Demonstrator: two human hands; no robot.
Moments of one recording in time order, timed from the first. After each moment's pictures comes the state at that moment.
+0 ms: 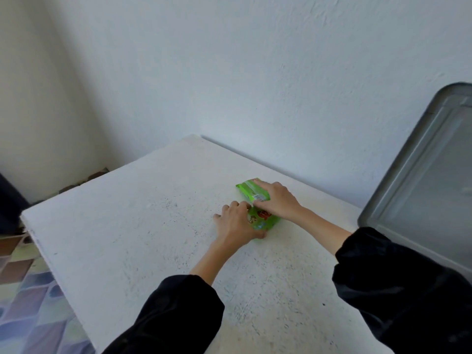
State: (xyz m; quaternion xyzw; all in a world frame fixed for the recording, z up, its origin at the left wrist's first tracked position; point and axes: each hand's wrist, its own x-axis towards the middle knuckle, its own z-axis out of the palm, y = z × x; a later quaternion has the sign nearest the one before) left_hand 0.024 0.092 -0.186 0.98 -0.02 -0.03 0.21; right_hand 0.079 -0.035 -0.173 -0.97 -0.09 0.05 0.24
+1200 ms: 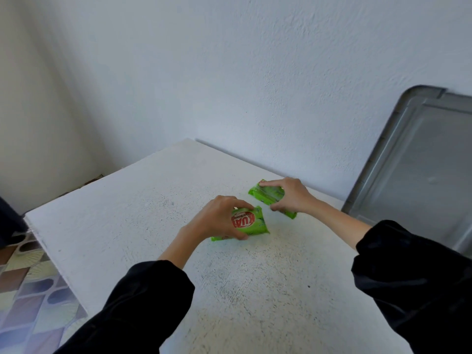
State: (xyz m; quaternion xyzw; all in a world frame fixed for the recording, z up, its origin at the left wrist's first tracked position) left_hand 0.009 0.127 -0.151 0.93 -0.25 -0.04 0.25; right_hand 0.050 -0.079 -0.139 -0.97 -0.11 0.05 0.23
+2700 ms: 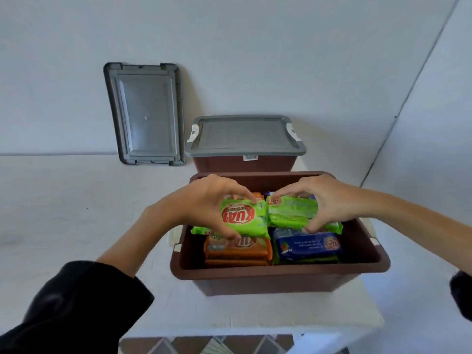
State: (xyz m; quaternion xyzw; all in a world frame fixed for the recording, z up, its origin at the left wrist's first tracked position) left_hand -0.357 -0.199 -0.060 0.73 -0.66 -0.11 0.15; right_hand -0.518 -0.385 -0.039 -0.98 0.06 0.09 0.17
